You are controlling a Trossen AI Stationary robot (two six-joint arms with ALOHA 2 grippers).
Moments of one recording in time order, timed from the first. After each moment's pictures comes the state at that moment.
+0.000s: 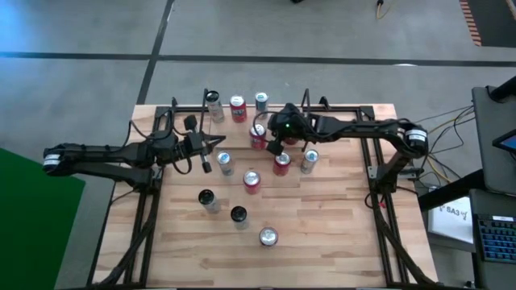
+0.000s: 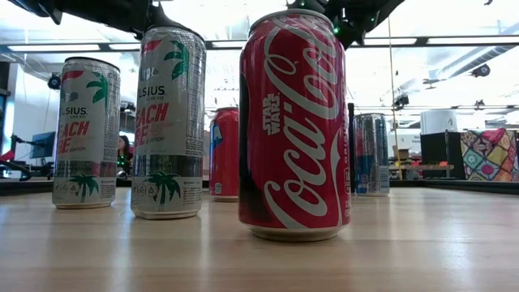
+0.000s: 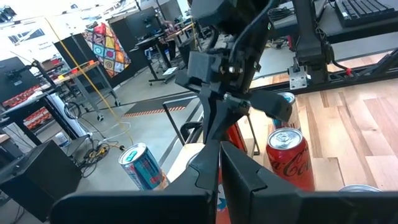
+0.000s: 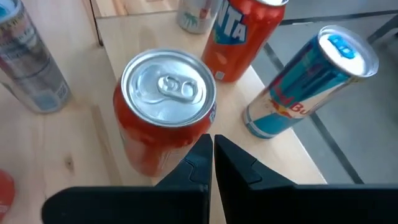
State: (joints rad) left arm 0.09 0.84 0.59 0.15 -0.32 0.34; right arm -0.30 1.67 1.24 -0.24 0.23 -0.09
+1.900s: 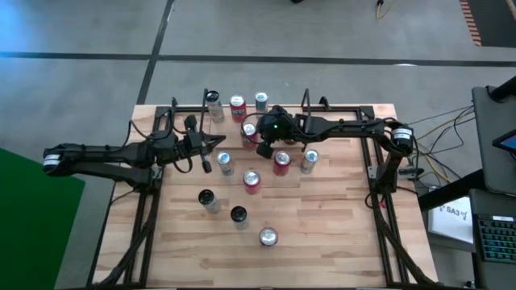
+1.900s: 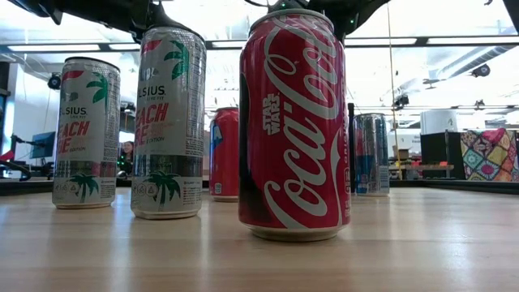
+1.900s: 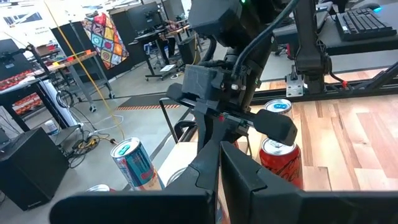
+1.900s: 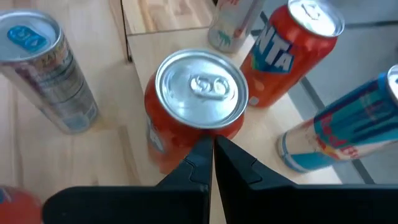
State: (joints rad) left arm 0.10 0.84 0.59 0.15 -0.31 0.25; right arm -0.27 1.80 1.38 -0.25 0.17 -0.10
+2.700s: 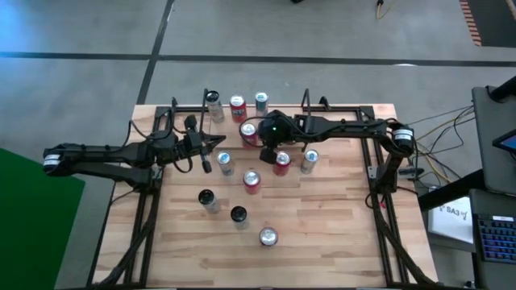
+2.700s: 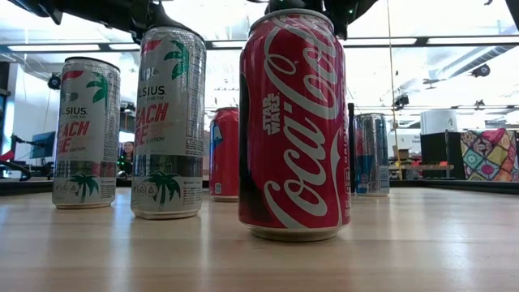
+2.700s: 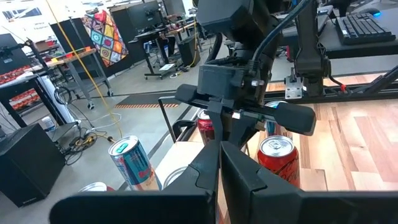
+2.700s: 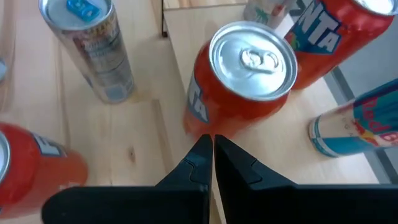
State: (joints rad) left arm 0.10 0.84 0.59 0.15 -0.31 0.22; right arm -0.25 1.79 1.43 -0.41 0.09 -0.09
